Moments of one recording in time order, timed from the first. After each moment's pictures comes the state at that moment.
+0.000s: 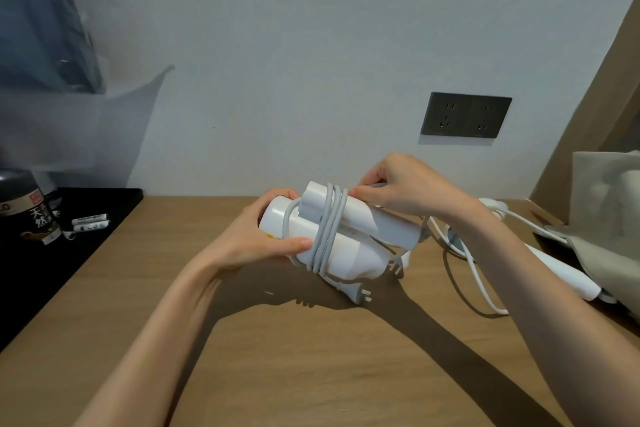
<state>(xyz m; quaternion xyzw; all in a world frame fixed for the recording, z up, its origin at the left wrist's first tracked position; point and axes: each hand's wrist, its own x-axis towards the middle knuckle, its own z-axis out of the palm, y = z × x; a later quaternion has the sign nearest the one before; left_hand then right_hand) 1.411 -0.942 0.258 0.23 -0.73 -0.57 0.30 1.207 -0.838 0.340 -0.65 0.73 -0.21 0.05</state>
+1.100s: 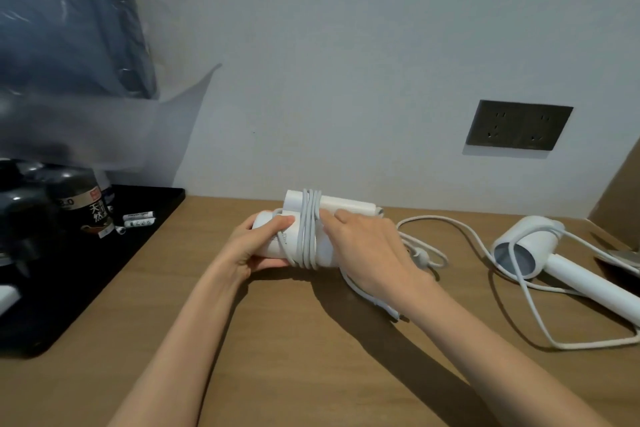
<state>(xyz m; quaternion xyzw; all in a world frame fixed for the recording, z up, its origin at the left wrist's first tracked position) 1.430 -0.983 0.227 0.42 -0.45 -0.68 0.39 1.284 -0.871 0.270 -0.72 0.66 -0.09 -0.20</state>
